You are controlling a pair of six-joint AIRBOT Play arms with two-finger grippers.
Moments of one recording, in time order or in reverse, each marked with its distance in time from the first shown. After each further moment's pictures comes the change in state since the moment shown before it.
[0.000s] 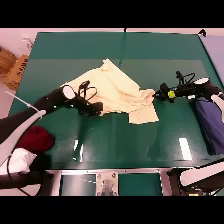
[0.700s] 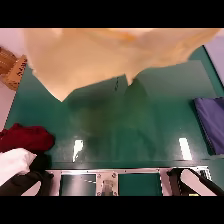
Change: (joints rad) left arm 0.190 0.536 0.911 0.325 -0.295 0.081; right arm -0.291 0.692 0.400 0.472 0.083 -0.011
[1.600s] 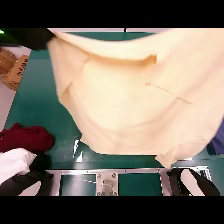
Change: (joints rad) left arm 0.007 -0.204 -0.297 -0.069 -0.014 0.179; right arm 0.027 0.143 -0.354 -0.066 -0.240 -0.127
